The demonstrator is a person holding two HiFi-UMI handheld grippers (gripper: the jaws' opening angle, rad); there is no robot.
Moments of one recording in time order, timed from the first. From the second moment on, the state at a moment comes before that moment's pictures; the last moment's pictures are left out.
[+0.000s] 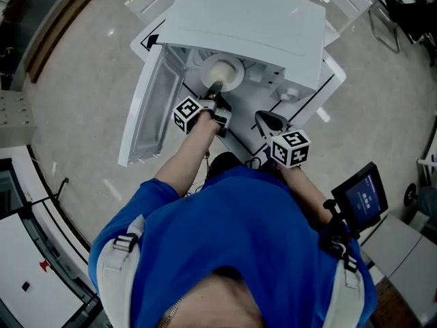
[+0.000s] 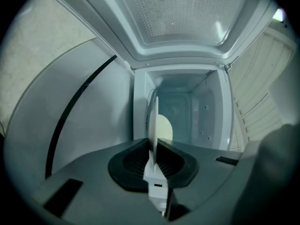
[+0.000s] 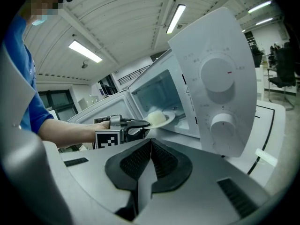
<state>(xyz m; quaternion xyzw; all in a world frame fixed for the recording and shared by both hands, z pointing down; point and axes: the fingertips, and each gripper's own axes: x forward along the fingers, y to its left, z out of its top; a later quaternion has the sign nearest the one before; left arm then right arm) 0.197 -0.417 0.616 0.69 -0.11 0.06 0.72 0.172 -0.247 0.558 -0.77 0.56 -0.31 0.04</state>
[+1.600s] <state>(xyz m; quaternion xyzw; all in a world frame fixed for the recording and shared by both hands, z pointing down) 0.239 -0.429 0.622 0.70 -0.11 0.09 0.70 0.177 -0.253 0.549 -0.79 0.54 -0.30 0.05</state>
